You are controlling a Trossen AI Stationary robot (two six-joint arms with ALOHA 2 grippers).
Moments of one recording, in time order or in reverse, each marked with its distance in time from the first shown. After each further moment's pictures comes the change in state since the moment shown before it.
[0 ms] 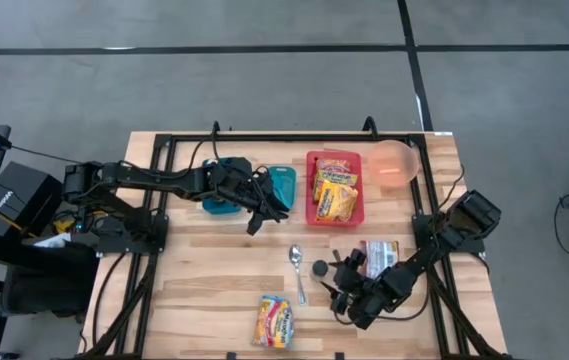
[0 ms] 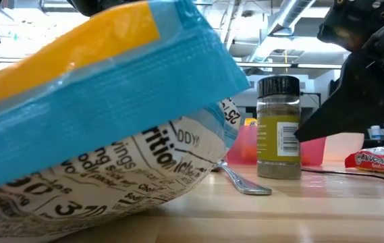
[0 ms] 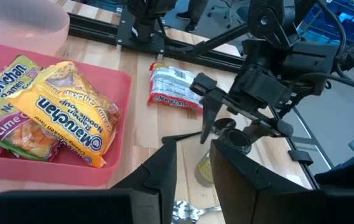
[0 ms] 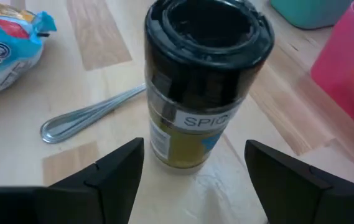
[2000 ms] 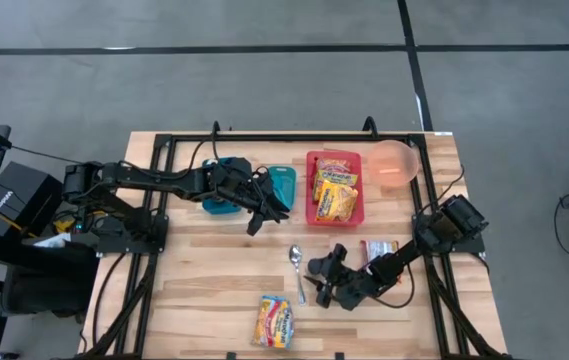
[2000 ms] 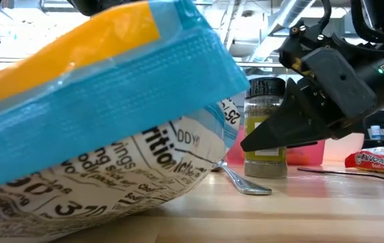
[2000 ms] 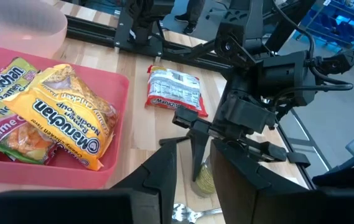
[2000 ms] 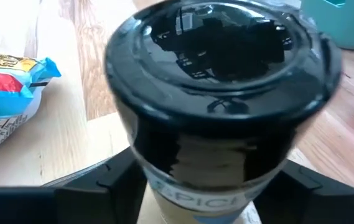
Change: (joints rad) left arm -0.007 0.000 0.000 0.011 0.001 -0.008; right arm -0.130 0.115 -0.097 0.561 -0.072 -0.249
